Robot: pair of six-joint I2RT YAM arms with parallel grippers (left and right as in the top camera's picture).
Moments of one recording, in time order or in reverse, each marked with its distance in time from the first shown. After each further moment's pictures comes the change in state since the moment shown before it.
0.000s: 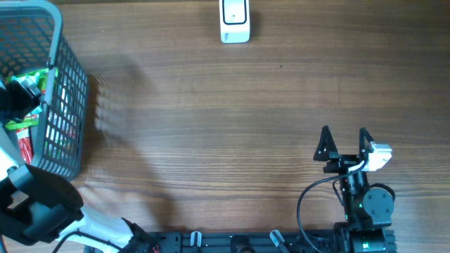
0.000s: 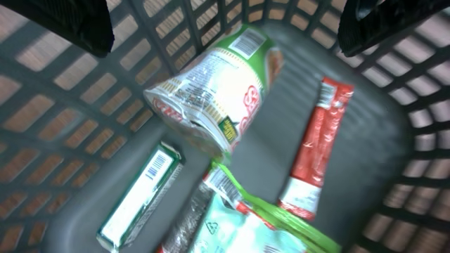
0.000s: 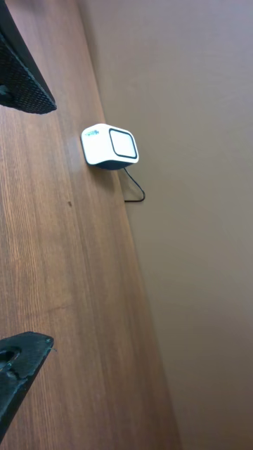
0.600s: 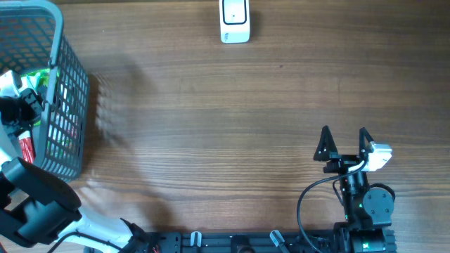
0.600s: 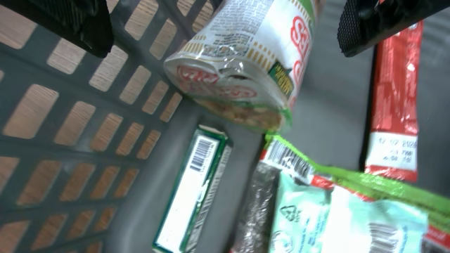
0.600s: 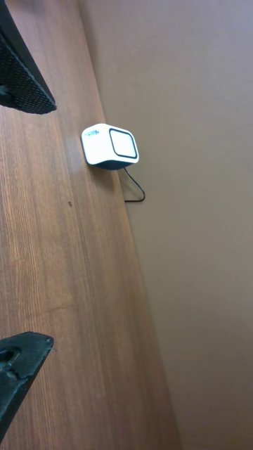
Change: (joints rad) left arm 0.037 0.002 -0.176 0.197 0.214 0.180; right arm 0.000 0.000 0.000 0.000 0.000 0.000
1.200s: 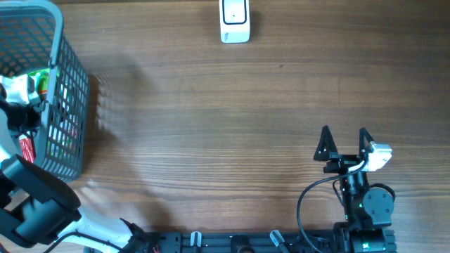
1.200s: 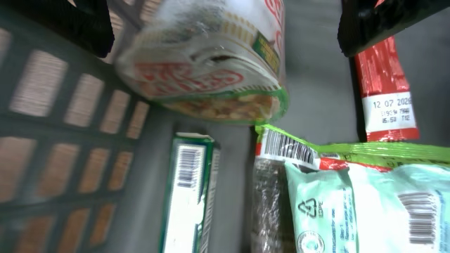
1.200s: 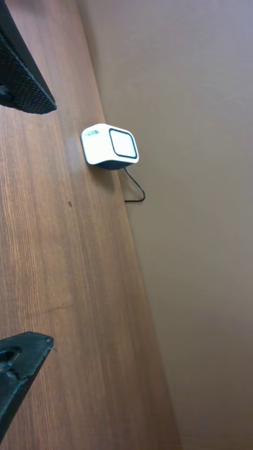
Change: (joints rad) left arm 0.011 0.002 -0.113 0.110 -0.026 0.272; right arm 0.000 0.000 0.000 0.000 0.000 0.000
